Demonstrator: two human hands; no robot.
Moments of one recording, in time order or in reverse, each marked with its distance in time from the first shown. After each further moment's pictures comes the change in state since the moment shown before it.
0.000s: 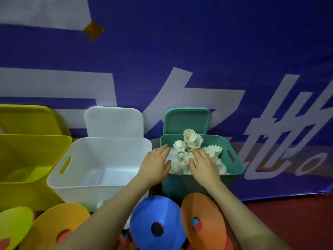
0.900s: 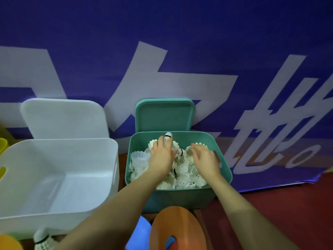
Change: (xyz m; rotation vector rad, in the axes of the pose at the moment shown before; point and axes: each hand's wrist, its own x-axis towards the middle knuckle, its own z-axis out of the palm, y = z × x) left_hand 0.133 0.058 0.111 -0.144 0.003 -0.195; right_hand 0.085 0.127 0.035 0.250 0.104 0.103
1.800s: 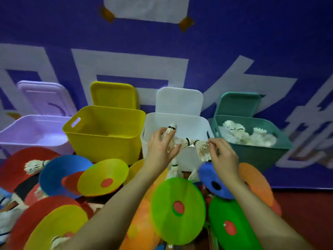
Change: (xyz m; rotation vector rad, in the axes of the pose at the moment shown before) left_hand -0.300 -0.241 -0.237 -0.162 0.503 0.219; right_hand -0.250 -0.304 0.061 0.165 0.343 -0.359
